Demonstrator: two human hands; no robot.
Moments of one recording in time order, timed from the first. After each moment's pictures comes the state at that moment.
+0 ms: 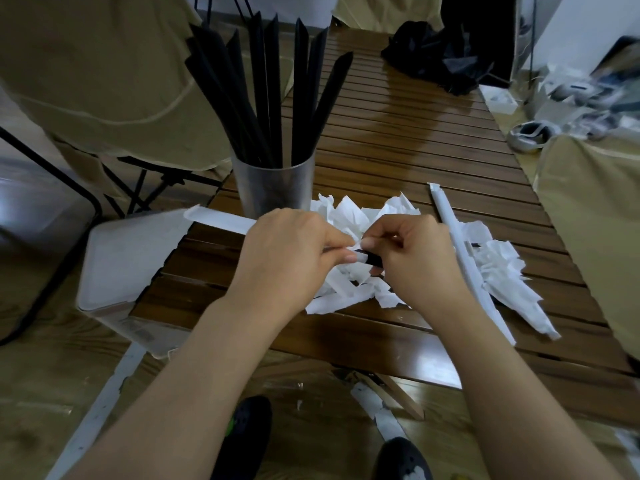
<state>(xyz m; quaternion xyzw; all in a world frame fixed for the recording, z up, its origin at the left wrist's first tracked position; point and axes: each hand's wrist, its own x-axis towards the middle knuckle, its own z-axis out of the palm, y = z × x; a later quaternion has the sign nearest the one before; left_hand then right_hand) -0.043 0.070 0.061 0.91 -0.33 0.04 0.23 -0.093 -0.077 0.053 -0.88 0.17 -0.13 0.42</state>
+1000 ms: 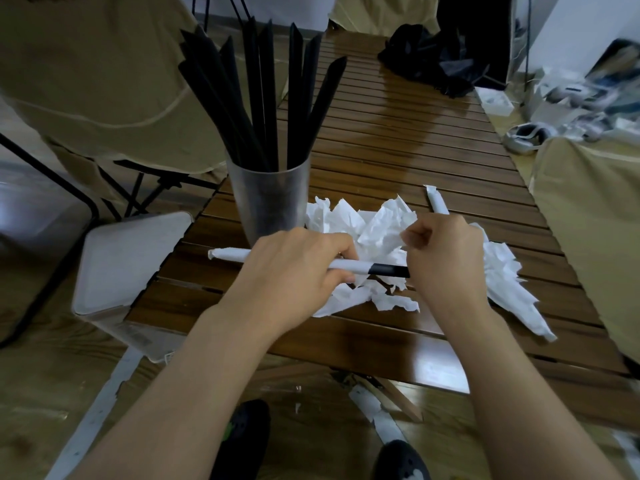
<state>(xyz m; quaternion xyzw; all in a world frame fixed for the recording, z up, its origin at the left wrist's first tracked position) -0.046 0.071 0.054 0.91 -0.38 0.00 0.18 -0.095 -0.105 0.041 -0.90 0.28 -0.21 0.27</state>
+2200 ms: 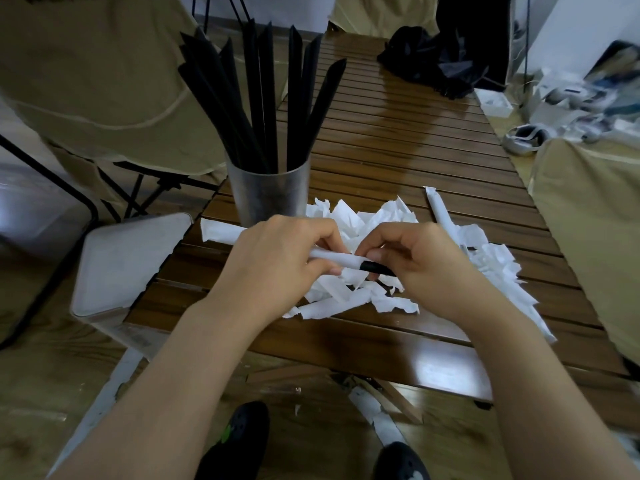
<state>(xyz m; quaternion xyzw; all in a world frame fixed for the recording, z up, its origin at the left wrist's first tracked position) -0.038 0.080 0.060 0.90 -0.34 0.00 0.25 -0.104 -0.097 0.067 -0.92 0.04 -0.02 0.39</state>
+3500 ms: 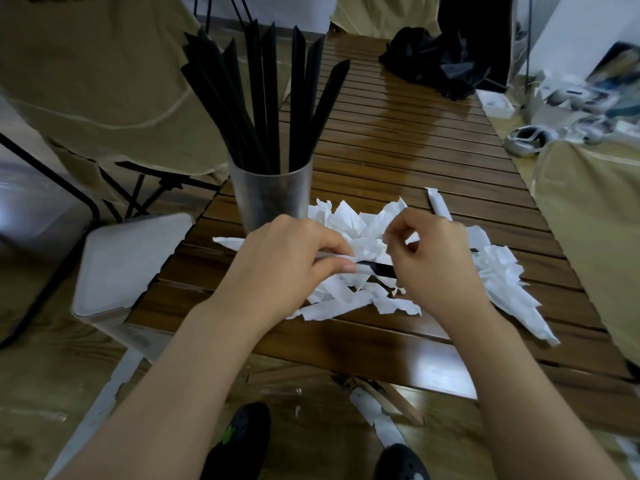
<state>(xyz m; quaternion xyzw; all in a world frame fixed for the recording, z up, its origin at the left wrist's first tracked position) -0.039 0.076 0.061 0.89 -0.36 -0.02 0.28 -0.098 -0.093 0.056 -0.92 0.13 -0.19 0.31</state>
